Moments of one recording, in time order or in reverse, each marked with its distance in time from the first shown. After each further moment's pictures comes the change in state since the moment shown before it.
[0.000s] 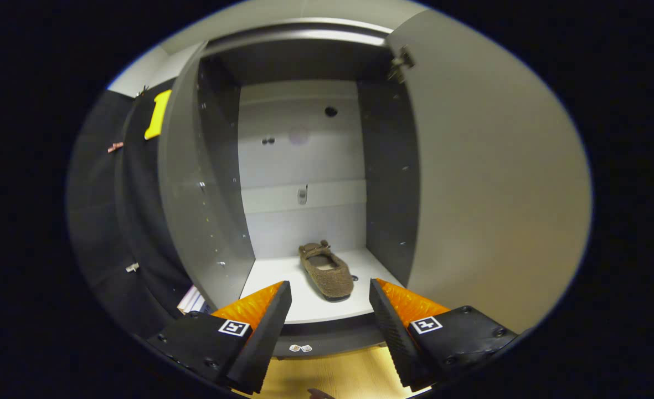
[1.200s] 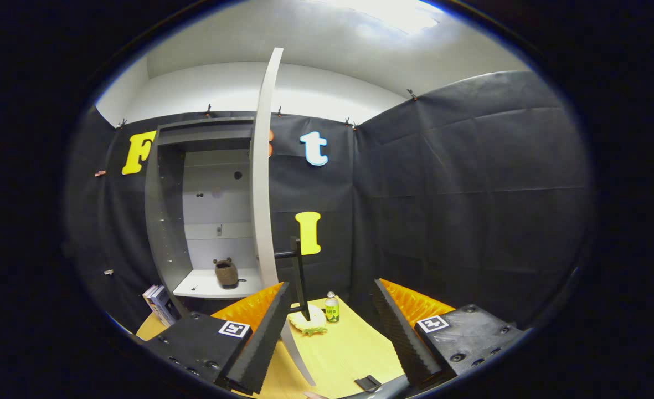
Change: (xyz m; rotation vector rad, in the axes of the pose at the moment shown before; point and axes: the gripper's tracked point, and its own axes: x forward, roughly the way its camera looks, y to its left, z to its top) arm -0.218 -0.258 0.046 -0.022 -0.166 -0.168
